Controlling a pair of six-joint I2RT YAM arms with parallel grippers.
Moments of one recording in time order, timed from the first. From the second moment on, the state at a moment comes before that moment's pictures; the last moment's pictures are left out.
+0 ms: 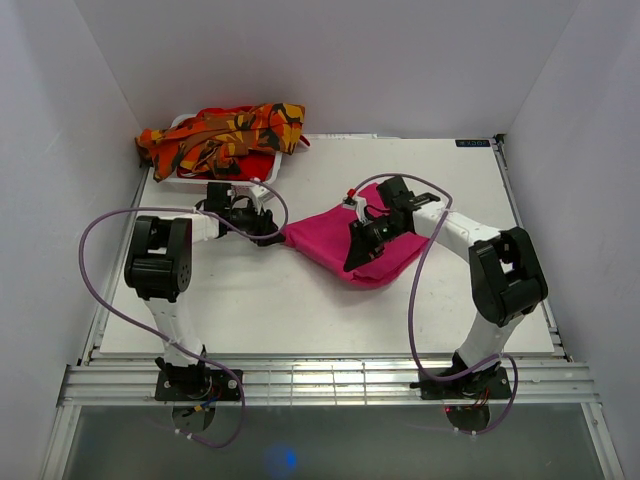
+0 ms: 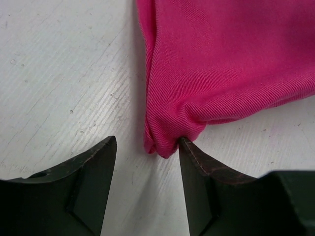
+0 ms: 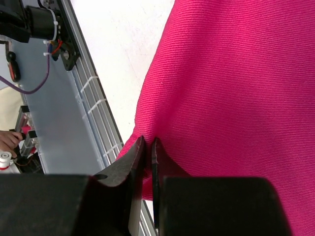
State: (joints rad) left arm -0.11 1.92 1.05 0.04 0.95 0.44; right arm 0.48 1.75 1.19 -0.62 -0.91 -0.13
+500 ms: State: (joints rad) left arm -0.12 1.97 1.13 -0.24 1.08 0.67; right arm 0.44 1.75 1.21 -0.63 -0.96 -0.12
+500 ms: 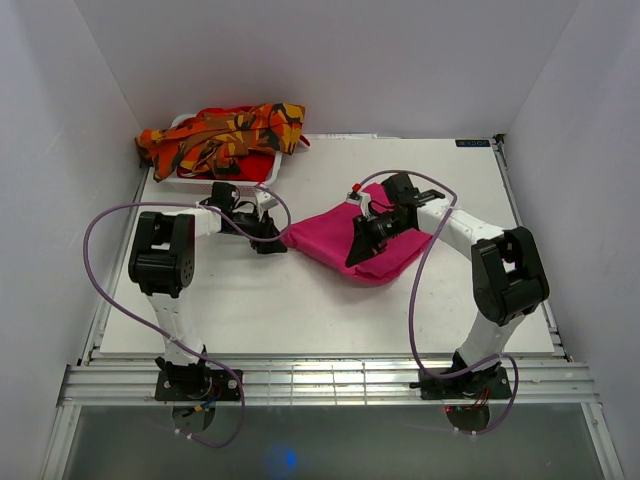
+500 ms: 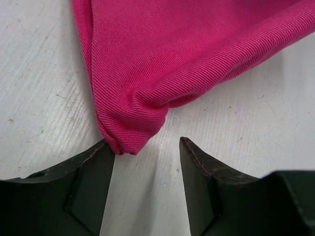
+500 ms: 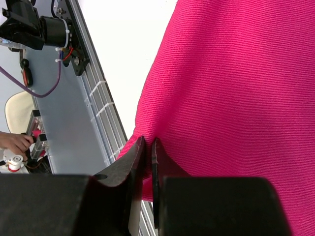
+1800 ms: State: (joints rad) left arm -0.02 1.79 1.25 -0.27 0.86 0.73; right arm 0.21 1.75 1.40 -0.63 -0.95 -0.21
